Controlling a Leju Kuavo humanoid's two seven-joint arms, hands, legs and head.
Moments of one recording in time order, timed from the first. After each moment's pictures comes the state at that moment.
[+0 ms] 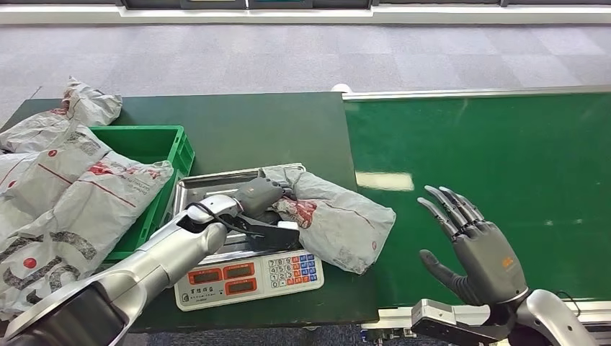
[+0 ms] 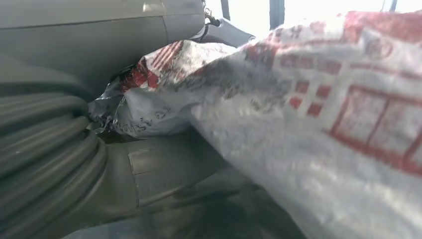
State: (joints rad) left arm -0.80 0.08 -0.92 -0.62 -0.60 0.02 -0.36; right arm 0.08 -0.58 0.22 -2.03 0.76 -0.11 -0.20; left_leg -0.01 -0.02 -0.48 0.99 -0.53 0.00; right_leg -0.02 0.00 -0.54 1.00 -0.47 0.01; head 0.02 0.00
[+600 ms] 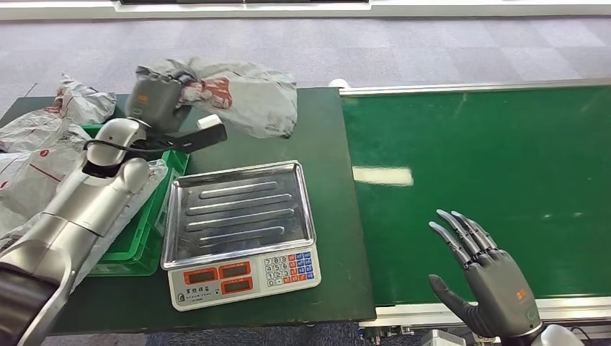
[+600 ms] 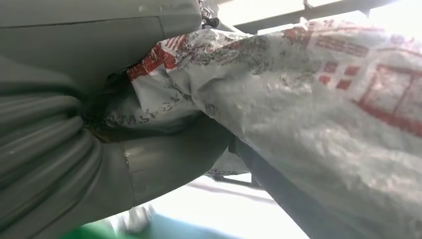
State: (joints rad) left arm -0.92 0.36 -0.52 -0.93 -0.86 0.18 -0.13; right arm 0.28 -0.59 0.15 -2.10 0.80 -0.20 -0.20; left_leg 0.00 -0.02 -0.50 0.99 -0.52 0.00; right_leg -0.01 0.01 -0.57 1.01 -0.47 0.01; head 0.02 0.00
